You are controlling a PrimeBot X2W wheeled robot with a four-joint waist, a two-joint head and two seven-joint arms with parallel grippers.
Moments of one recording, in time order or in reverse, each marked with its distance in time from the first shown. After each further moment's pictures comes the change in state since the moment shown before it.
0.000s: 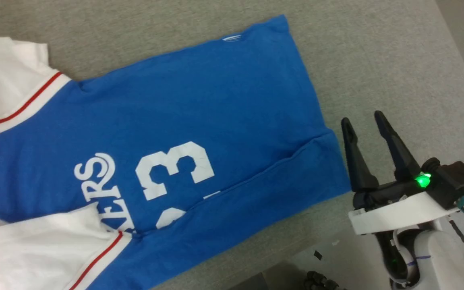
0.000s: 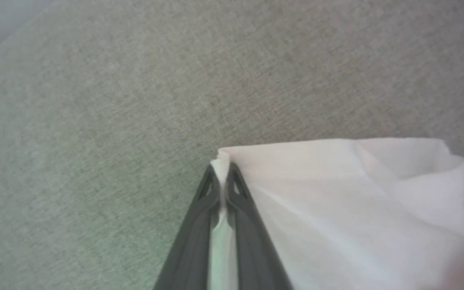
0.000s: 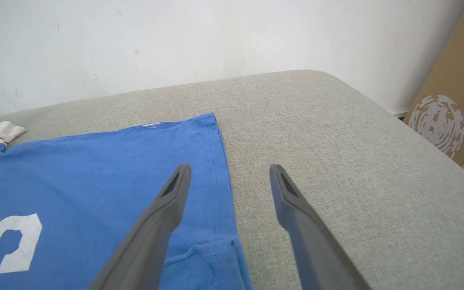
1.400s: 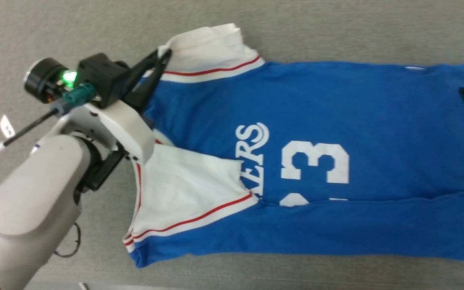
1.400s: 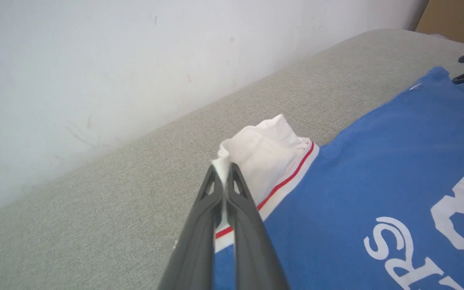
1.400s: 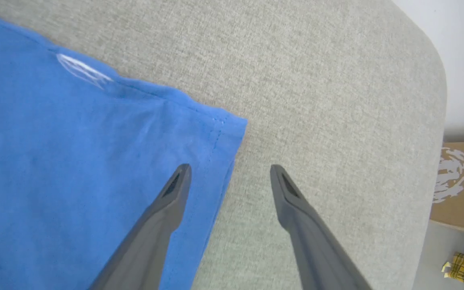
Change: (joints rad) left arm 0.357 -0.226 -0.103 -0.486 0.198 0.116 -0.863; right arm -0.484 -0.546 0.076 0.269 0.010 0.000 0.950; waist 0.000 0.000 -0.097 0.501
